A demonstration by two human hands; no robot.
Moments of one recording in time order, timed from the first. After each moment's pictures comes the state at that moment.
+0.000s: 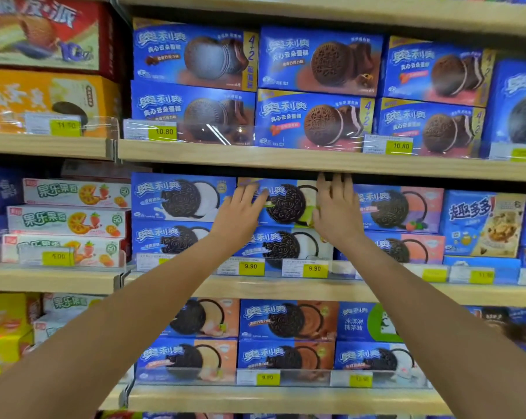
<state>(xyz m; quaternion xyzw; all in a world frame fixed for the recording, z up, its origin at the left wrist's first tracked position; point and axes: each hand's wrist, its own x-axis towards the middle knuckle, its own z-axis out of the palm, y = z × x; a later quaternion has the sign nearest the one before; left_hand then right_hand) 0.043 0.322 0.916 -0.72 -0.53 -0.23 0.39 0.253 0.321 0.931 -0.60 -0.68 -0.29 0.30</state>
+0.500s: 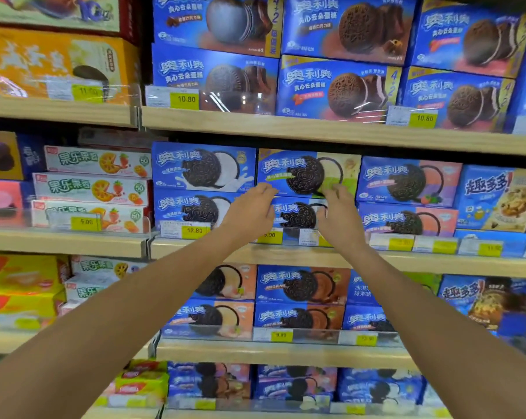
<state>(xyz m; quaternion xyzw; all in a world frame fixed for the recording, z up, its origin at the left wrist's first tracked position) 0.029 0.284 0.887 -0.80 -0.51 -0.30 0.15 0.225 0.297 0.875 -0.56 -0.71 -0.15 0.39</state>
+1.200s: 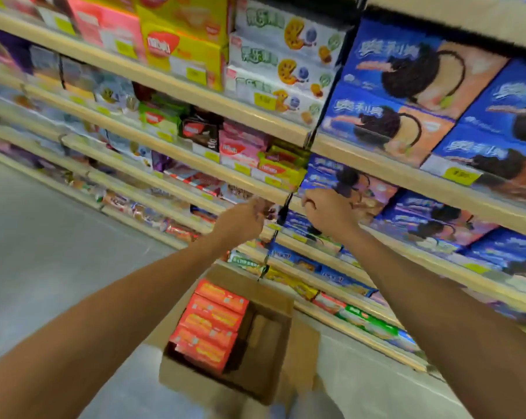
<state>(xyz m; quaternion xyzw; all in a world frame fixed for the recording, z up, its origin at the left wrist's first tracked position) -0.192 0.085 0.516 -0.58 -0.76 -0.16 -0.26 -0.019 0.186 0.544 -0.42 -0.89 0.14 0.08</state>
